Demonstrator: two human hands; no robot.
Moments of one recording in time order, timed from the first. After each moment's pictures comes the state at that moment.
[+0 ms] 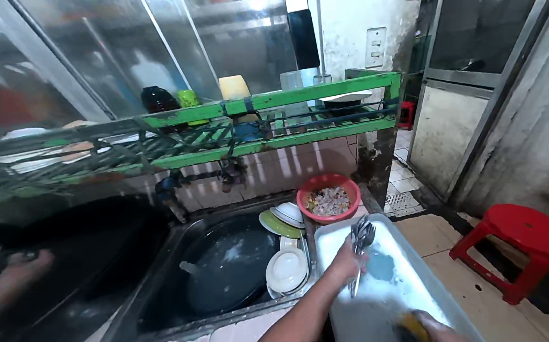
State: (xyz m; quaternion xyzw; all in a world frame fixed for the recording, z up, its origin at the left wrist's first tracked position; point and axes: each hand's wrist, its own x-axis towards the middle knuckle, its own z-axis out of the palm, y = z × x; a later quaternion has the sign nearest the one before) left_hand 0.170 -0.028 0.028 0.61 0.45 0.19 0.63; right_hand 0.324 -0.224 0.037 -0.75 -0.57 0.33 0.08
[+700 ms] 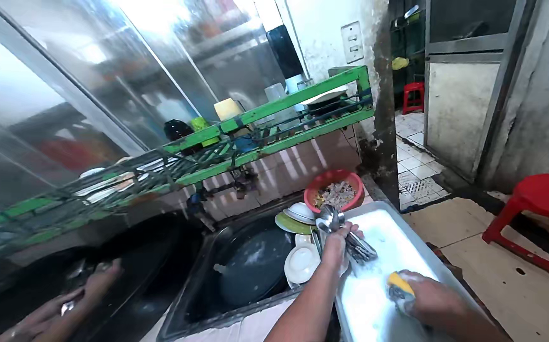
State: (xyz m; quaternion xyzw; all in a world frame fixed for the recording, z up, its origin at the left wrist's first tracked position) left_hand 0.169 -0.031 0.032 0.36 0.45 0.45 0.69; right_hand 0.343 -0.177 0.014 -0.68 -0.63 0.38 0.04
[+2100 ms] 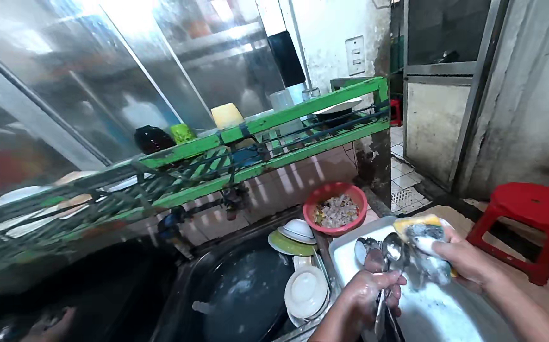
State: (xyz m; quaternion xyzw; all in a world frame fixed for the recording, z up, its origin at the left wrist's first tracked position) left_hand 0.137 -0.055 0.068 0.46 0.35 0.10 0.81; right_hand 0.339 -0.127 0.099 -0.57 -0.35 0.44 0.60
